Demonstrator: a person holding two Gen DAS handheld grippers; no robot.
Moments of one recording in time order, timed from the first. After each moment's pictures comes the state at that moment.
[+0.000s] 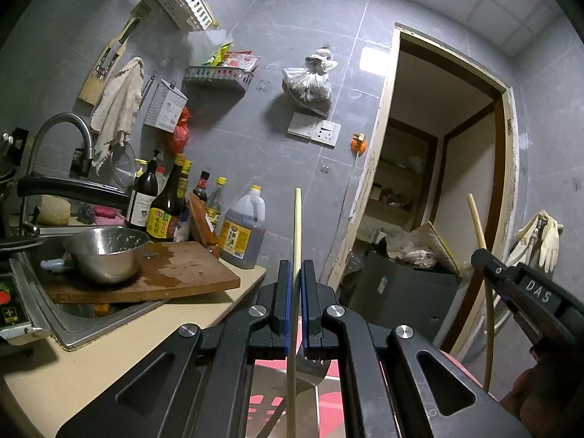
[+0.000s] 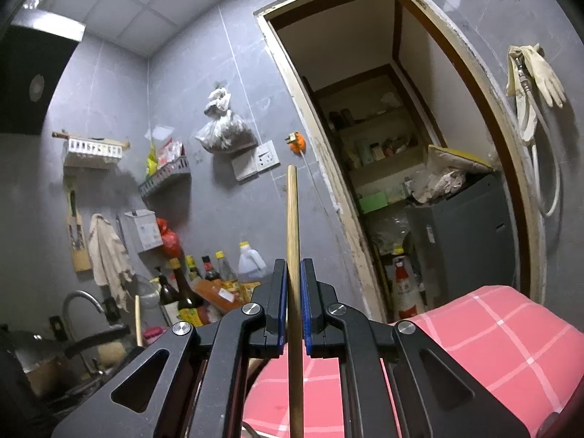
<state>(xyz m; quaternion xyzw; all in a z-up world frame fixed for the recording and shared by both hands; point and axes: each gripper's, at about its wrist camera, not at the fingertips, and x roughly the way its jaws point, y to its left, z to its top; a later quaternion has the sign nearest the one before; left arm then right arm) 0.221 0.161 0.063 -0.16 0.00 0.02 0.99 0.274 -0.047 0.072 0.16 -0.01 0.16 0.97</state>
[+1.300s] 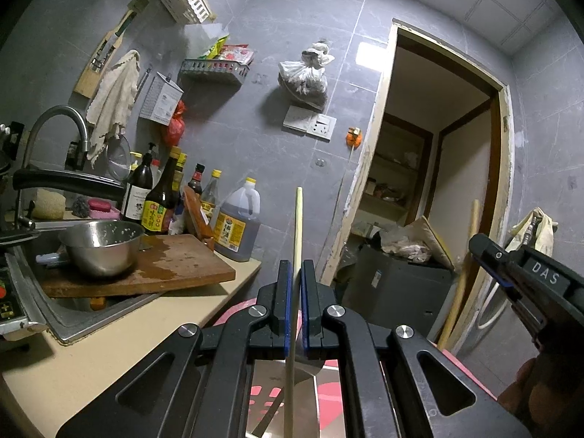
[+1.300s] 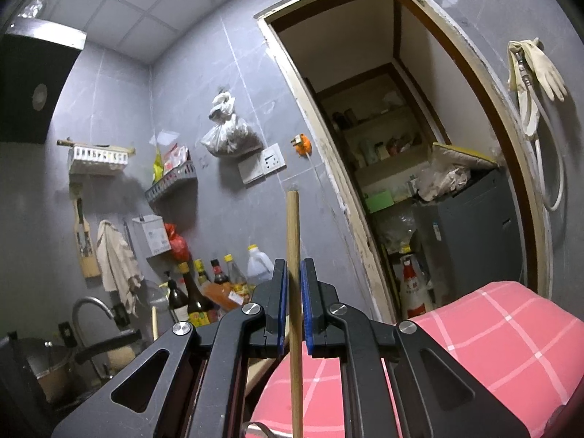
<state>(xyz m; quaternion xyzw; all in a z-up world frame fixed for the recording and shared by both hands) 0.223 0.159 0.057 -0.16 0.01 0.00 0.99 0.268 -0.043 0.078 0.17 -0.01 0.18 0.97</state>
